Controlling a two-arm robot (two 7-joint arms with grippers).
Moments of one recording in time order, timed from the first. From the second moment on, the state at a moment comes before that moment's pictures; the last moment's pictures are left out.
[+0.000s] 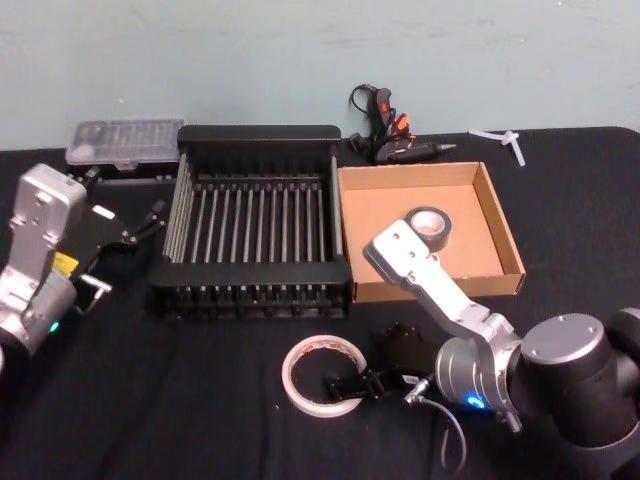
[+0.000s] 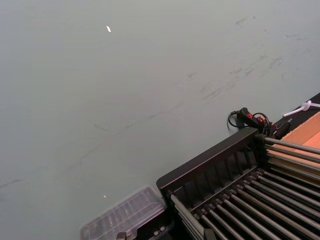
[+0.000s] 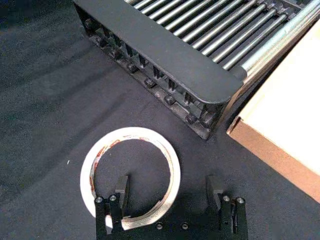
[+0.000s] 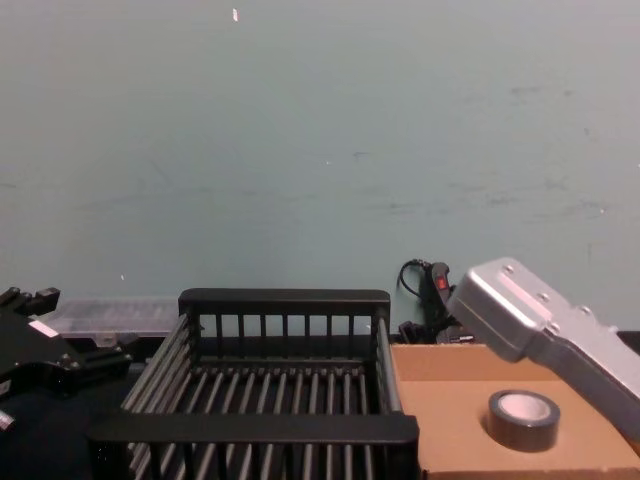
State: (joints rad) left arm -0.20 0.60 0.45 -1.41 -0.25 -0.12 0.03; right arm 0.10 0.32 -0.44 -1.74 0.04 0.80 0.45
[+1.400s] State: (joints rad) left arm -0.20 0.60 0.45 -1.41 -0.25 -0.12 0.03; right arm 0.09 0.32 -0.44 -1.74 0.03 0.80 0.45
